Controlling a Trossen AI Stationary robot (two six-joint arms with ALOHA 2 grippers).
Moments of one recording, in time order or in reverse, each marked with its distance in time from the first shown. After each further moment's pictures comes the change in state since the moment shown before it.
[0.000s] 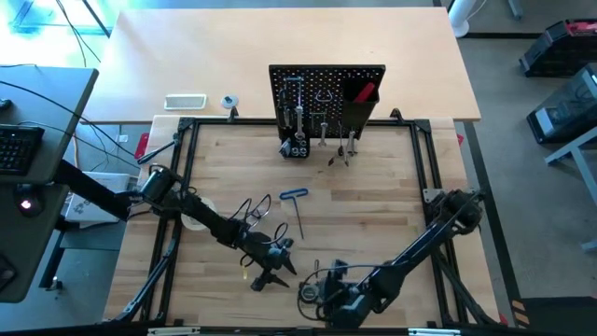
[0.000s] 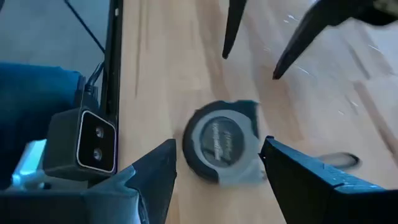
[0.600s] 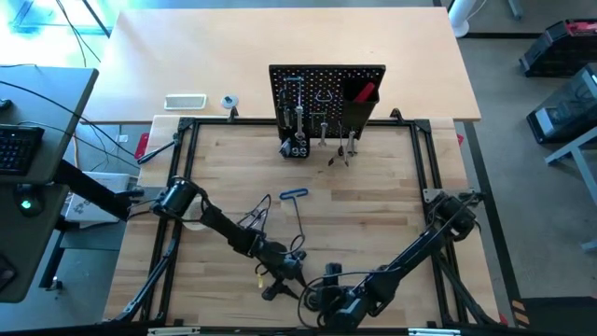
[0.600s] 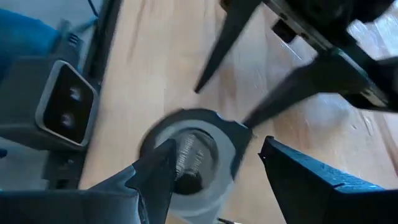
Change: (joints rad) left arm 0.004 0.203 0.200 -0.006 0.092 -0.021; right arm 0.005 0.065 0.000 0.032 0.008 -0.184
